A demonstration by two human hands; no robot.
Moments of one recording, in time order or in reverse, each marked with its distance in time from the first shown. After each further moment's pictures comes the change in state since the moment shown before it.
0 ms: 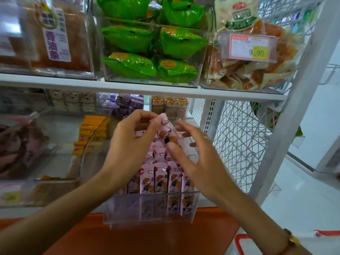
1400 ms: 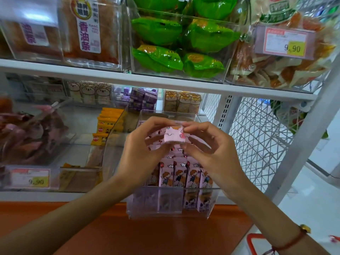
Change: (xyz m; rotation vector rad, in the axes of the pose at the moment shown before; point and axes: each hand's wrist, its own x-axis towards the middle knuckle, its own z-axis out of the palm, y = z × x) left_hand -0.022 -0.023 -0.021 0.014 -0.053 0.100; right_hand 0.011 -0.016 0.015 0.421 -0.005 -0.047
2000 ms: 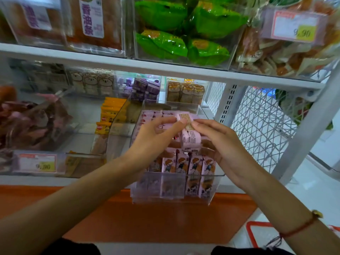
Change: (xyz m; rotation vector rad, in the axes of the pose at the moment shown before) left_hand 0.004 0.009 0.008 -0.247 -0.145 -0.553; right_hand 0.002 0.003 -0.007 0.116 0.019 0.474
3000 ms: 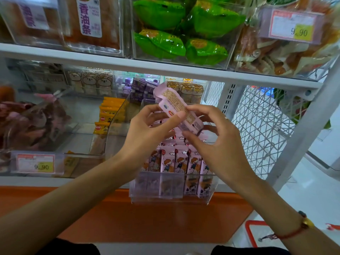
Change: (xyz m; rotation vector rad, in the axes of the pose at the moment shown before) left_hand -0.004 0.005 -0.004 -0.139 0.108 0.147; right_hand -0.008 0.000 0.005 -0.521 0.110 -0.642
